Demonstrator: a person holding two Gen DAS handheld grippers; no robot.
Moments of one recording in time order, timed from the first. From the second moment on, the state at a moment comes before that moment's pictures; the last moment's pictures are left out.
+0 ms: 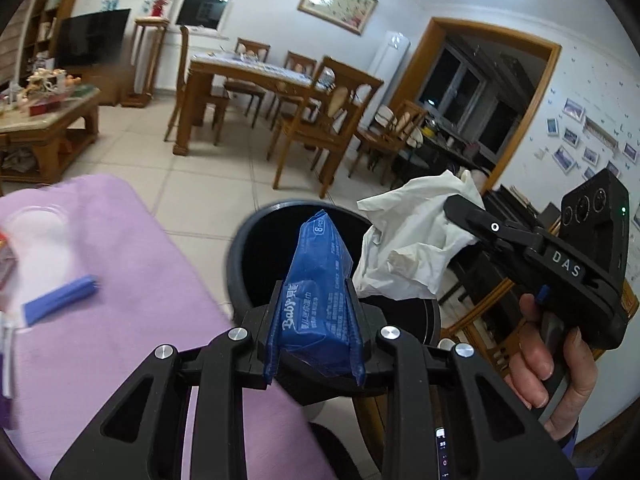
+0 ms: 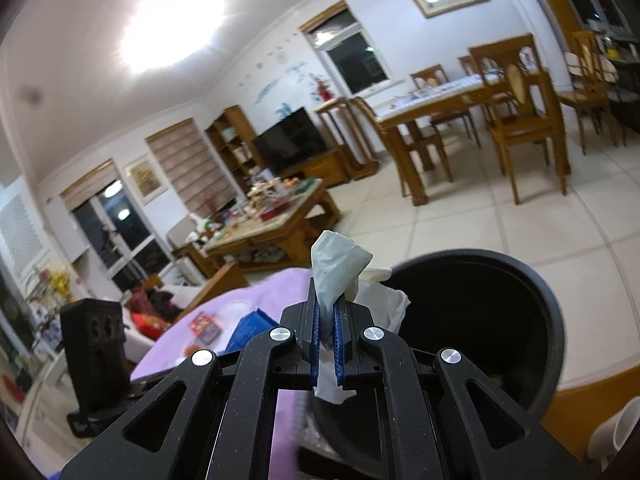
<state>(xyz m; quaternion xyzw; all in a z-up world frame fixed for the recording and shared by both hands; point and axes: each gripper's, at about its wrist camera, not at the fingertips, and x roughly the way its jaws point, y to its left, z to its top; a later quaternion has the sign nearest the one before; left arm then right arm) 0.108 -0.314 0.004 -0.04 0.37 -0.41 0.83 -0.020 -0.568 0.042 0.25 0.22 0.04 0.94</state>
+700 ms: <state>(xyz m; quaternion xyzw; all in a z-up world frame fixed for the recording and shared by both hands) 0.118 -0.361 -0.021 0.00 0.39 -0.40 0.83 0.009 -0.614 -0.027 0.29 0.26 -0.01 0.92</state>
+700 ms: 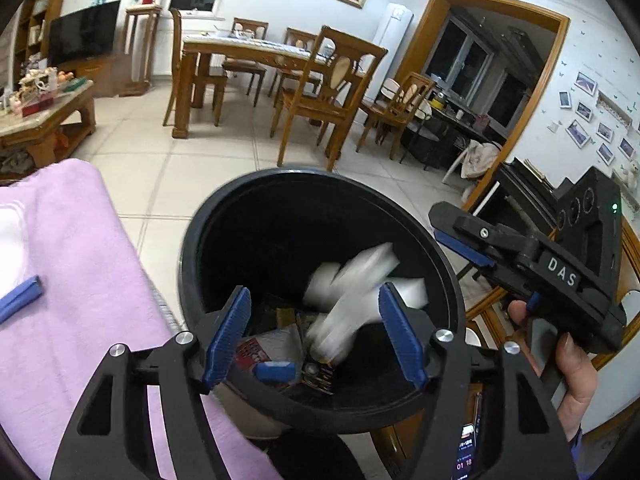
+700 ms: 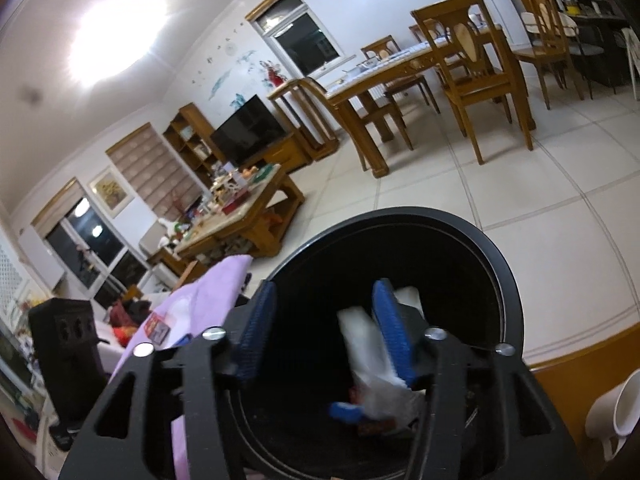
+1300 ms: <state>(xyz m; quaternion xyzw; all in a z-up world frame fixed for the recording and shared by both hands) 0.113 -0.143 0.007 -0.05 0.37 -0.26 0.89 0.067 -0.476 0.008 0.22 0.29 0.07 0.93</state>
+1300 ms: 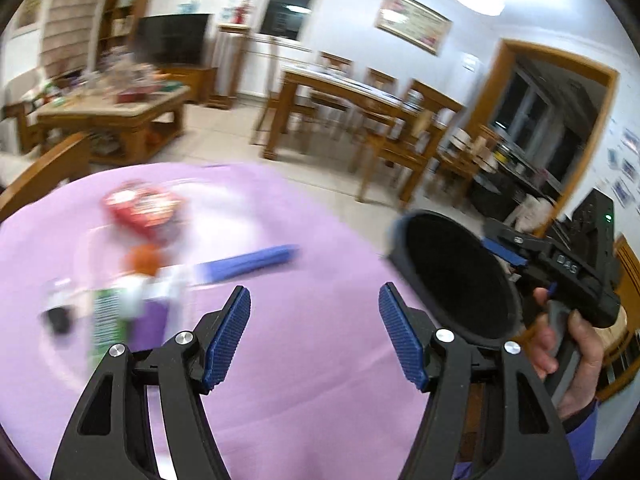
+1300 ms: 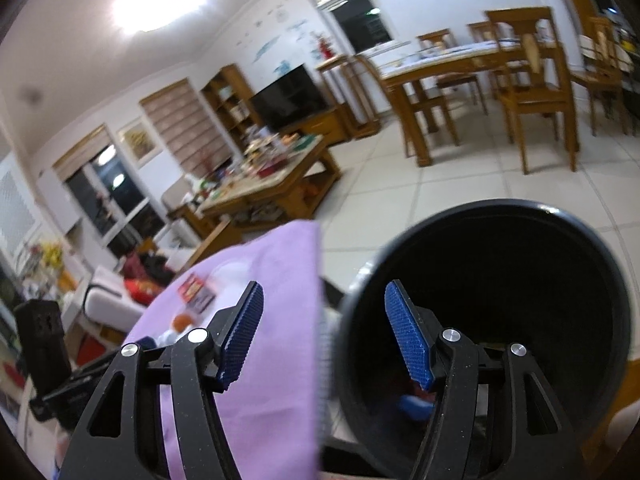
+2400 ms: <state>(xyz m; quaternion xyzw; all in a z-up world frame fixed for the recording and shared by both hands) 0.182 0.001 -0.055 0.00 0.43 -0.11 0.90 0.323 -0.121 -0.052 -0.10 0.44 0.21 0.87</state>
